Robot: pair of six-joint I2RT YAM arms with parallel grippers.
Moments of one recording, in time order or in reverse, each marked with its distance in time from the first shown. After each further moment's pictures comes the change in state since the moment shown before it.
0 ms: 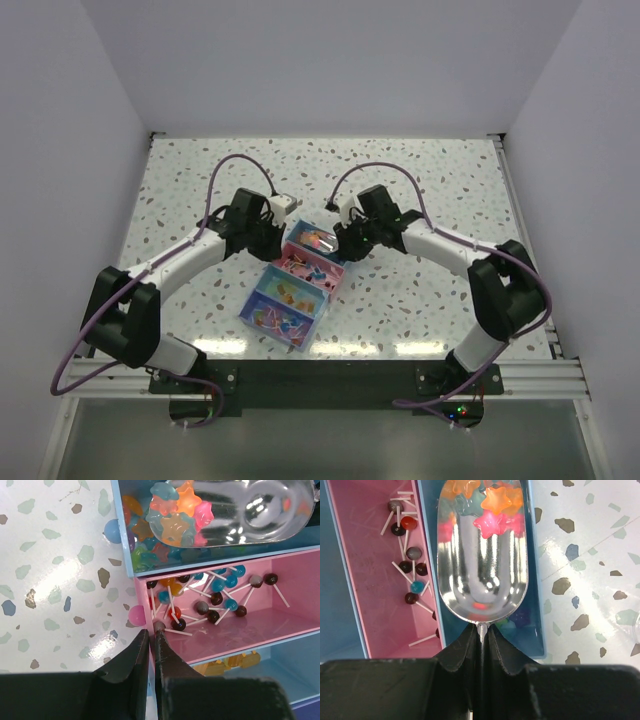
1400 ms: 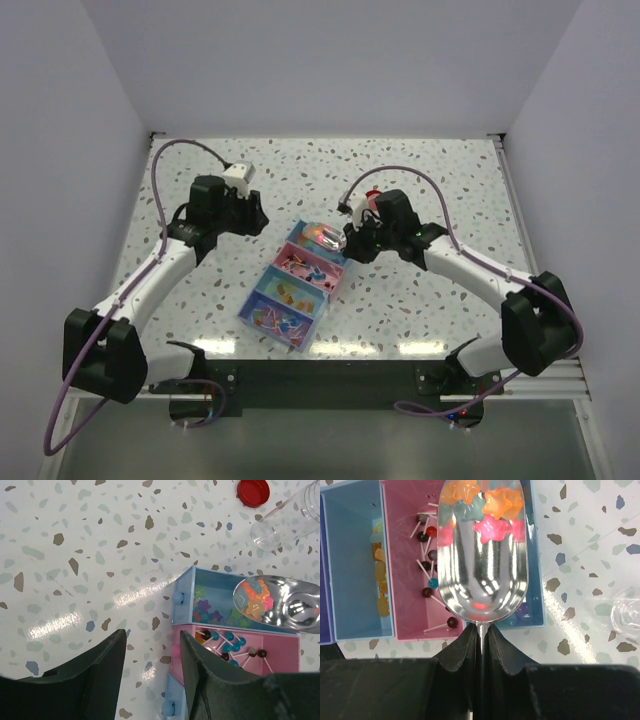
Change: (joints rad) left arm 0.163 -0.200 -0.032 0.182 -0.036 -0.160; right arm 0.000 -0.227 -0.133 0.078 0.000 -0.013
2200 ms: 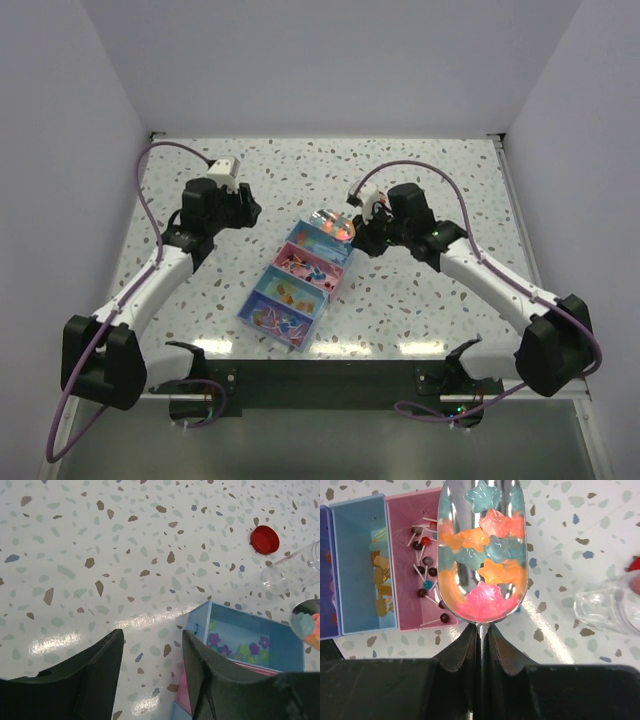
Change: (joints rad) left arm 0.039 -0.019 -0.063 0.178 -0.072 -0.099; right arm -0.010 -0.102 0.018 -0.053 0.040 -0.035
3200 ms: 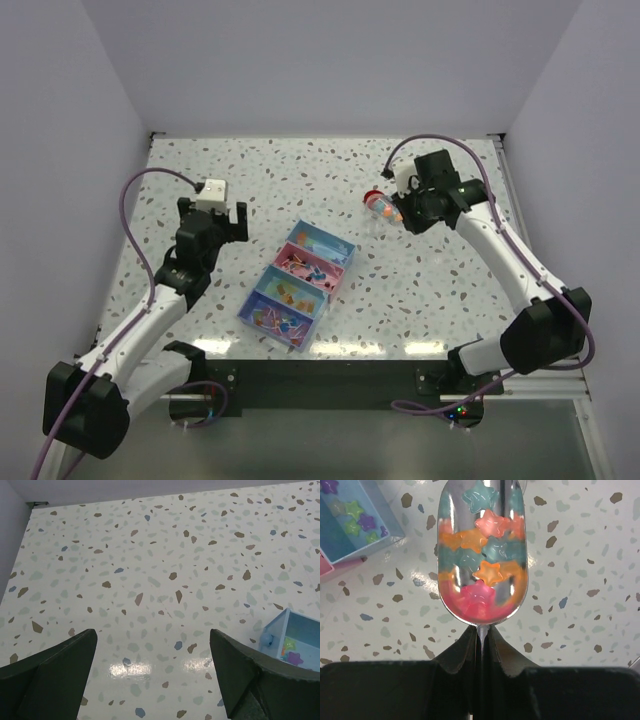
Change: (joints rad) left arm -0.084 -0.279 -0.255 0.164 -0.437 0.201; right arm -0.222 0.083 0.362 -0.574 0.294 -0.114
